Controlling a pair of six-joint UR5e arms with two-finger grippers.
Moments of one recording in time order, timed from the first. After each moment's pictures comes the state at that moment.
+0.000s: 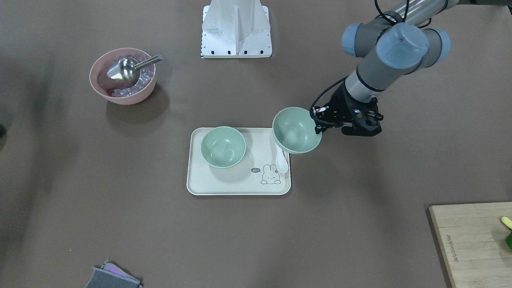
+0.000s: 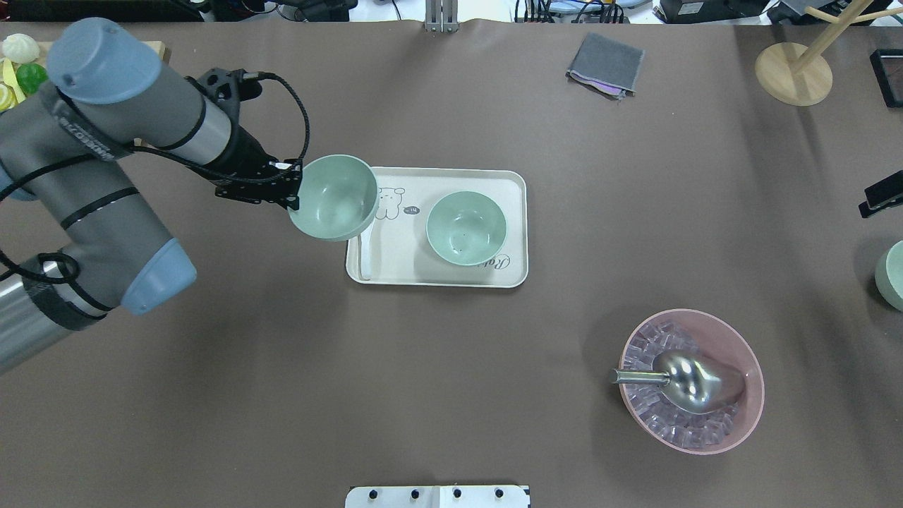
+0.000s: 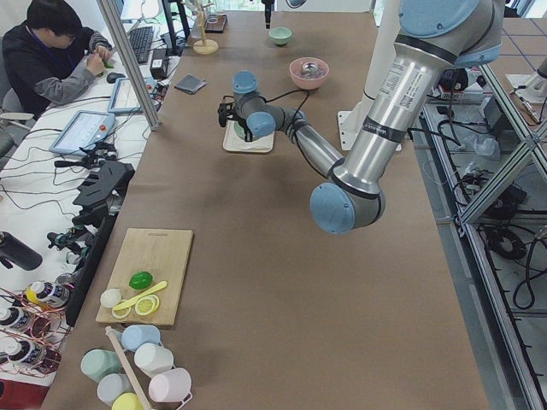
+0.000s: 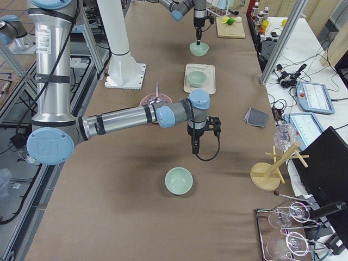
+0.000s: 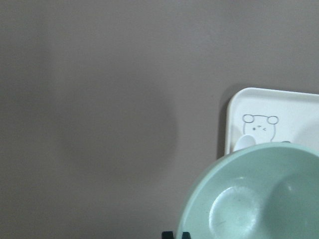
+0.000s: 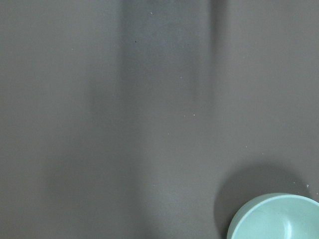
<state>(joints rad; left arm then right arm) -0.79 -2.10 -1.73 -1.81 -2.20 -1.20 1.26 -1.62 1.84 -1.49 2.25 0.40</state>
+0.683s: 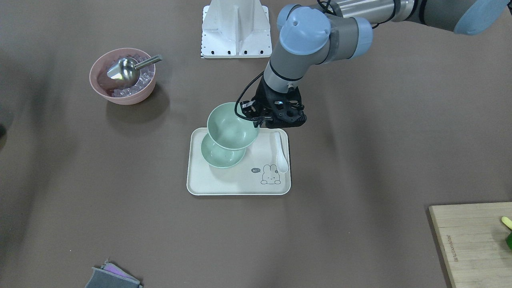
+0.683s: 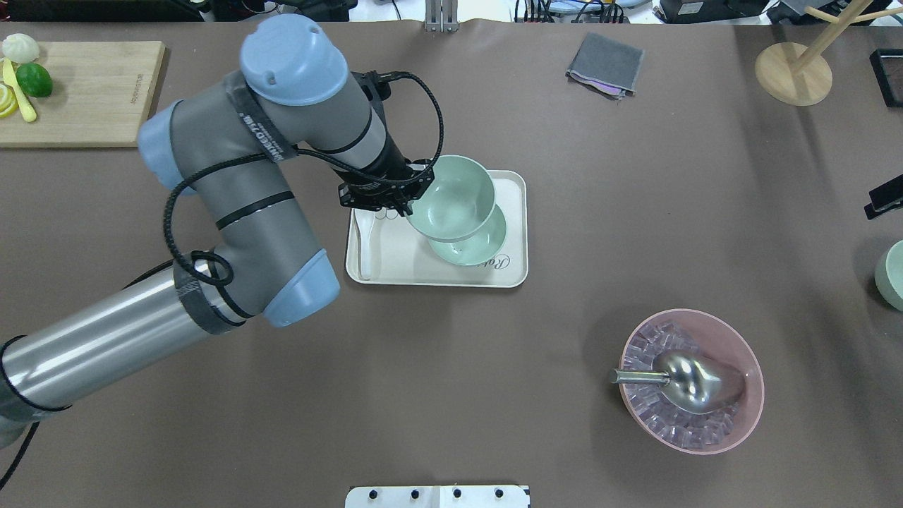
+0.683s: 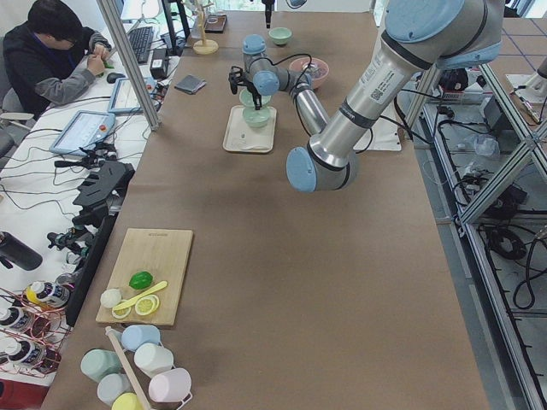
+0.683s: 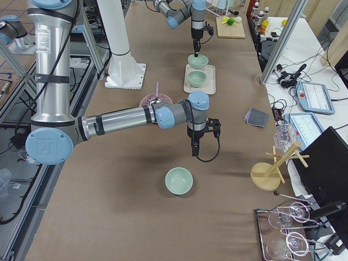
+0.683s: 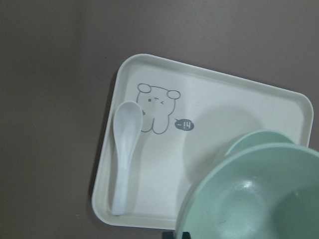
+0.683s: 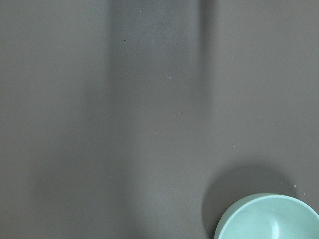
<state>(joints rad) -0.67 -2.40 -1.57 -1.67 -2.07 -1.39 1.26 -1.62 1.84 -1.49 2.22 0.39</state>
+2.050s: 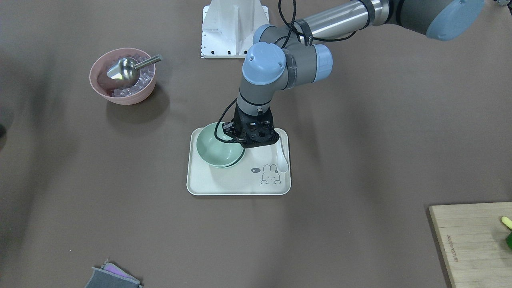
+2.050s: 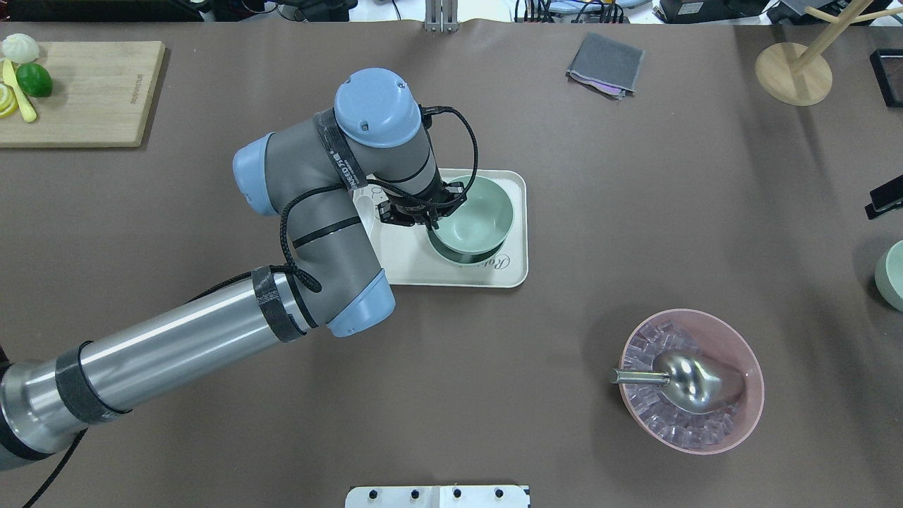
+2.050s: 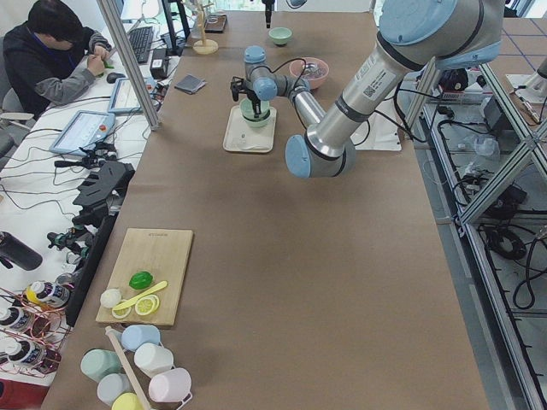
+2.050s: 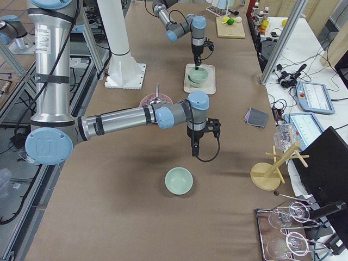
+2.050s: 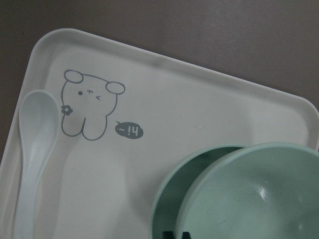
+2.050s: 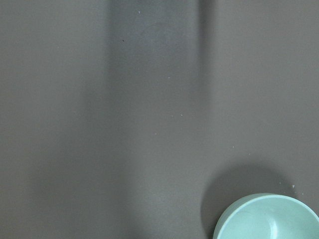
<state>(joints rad) -0.60 -2.47 -1.38 -1.75 -1.99 -1.41 1.26 -1.62 1.84 -1.49 2.21 0.39</state>
